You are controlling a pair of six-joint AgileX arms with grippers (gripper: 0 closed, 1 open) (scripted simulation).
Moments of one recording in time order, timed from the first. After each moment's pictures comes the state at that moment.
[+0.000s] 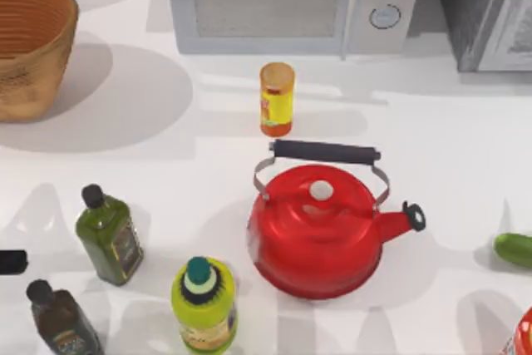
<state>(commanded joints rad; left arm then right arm) 0.00 0.00 0.00 0.00 0.00 0.00 0.00 0.00 0.00 0.00 0.00 0.00</state>
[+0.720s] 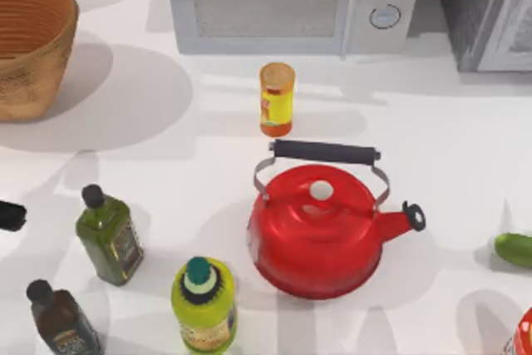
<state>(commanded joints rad) 0.04 0.37 0.22 0.22 0.28 0.05 0.00 0.00 0.00 0.00 0.00 0.00</state>
